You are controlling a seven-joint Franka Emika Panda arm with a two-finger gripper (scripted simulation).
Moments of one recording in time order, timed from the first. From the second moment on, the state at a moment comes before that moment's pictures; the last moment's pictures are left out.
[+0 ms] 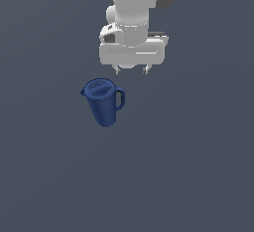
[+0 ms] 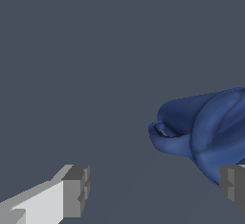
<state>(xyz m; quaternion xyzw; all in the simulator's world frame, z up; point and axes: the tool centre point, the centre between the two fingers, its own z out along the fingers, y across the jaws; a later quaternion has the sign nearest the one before) -0.074 0.017 0.323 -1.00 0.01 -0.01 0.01</state>
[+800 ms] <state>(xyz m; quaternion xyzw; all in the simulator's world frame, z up) -0.075 0.027 0.338 -1.00 -0.01 -0.02 0.01</state>
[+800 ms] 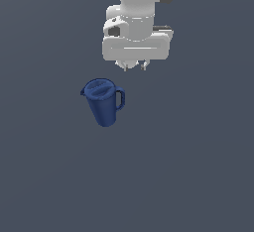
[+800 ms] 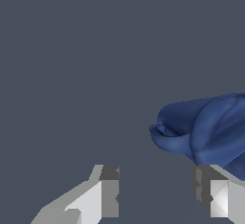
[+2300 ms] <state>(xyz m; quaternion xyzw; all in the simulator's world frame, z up) -0.100 0.051 0.480 -0.96 -0.18 -0.07 -0.20</state>
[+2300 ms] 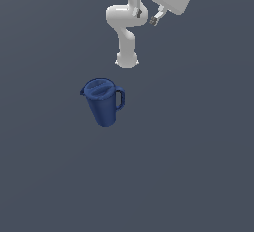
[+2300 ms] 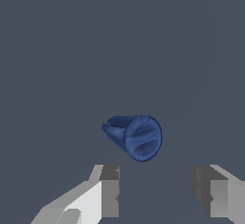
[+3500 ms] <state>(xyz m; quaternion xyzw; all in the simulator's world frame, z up) -0.102 0.087 0.471 -0.84 -0.29 0.07 -0.45</state>
